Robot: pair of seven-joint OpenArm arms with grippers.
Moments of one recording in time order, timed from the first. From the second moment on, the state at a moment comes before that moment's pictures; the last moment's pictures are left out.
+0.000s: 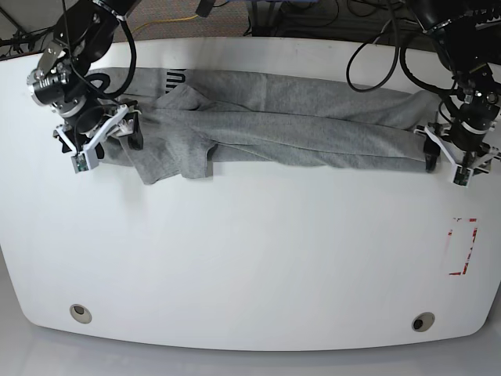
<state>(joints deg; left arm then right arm) 6.8 -12.1 -33.3 103.9 -1.5 -42.9 42.7 -7.0 4.7 35.2 110.9 30.2 41.1 -71.1</state>
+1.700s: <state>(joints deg) 9.9 -12.1 -27.9 88.1 -2.2 -42.8 36.0 -5.0 5.4 31.3 109.3 16.2 41.1 -67.7</state>
